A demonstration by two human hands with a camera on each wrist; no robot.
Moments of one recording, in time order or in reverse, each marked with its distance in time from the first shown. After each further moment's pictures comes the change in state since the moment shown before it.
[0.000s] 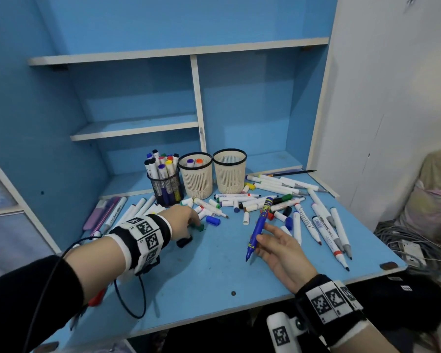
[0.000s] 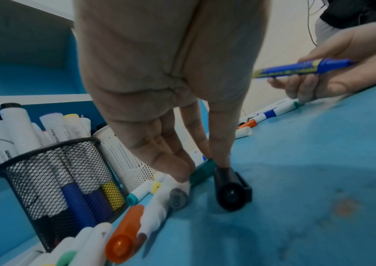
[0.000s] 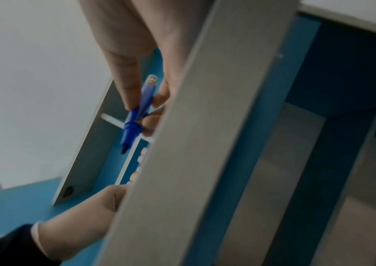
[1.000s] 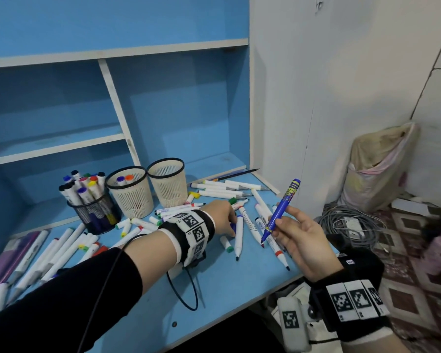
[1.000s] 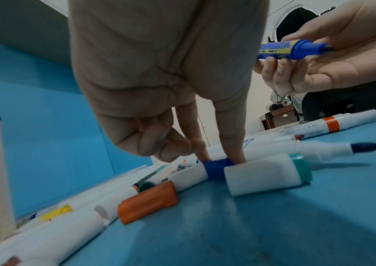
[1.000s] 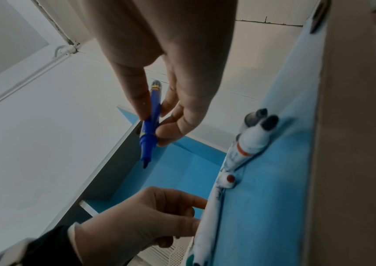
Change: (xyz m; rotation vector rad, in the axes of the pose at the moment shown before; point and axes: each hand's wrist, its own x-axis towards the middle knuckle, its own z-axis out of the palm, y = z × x) left_hand 0.096 0.190 -0.007 -0.094 0.010 0.288; right_hand -0.014 -0.091 -0.098 -0.014 0.135 -0.327
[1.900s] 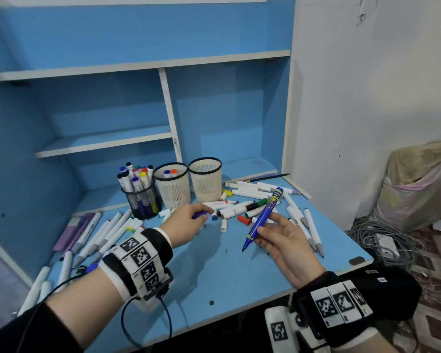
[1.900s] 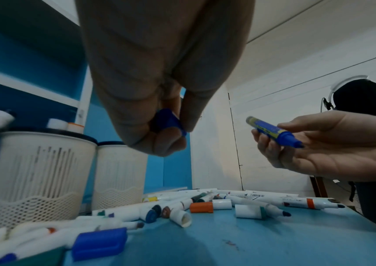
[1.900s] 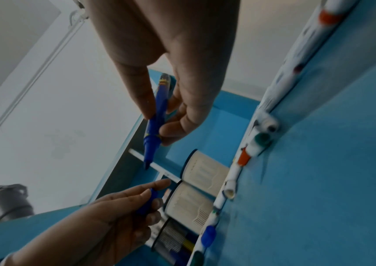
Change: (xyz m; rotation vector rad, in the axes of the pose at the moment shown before) left_hand -0.134 -0.076 -0.013 -0.615 0.375 -0.173; right_hand -0.030 0.033 0.083 -0.124 -0.172 0.129
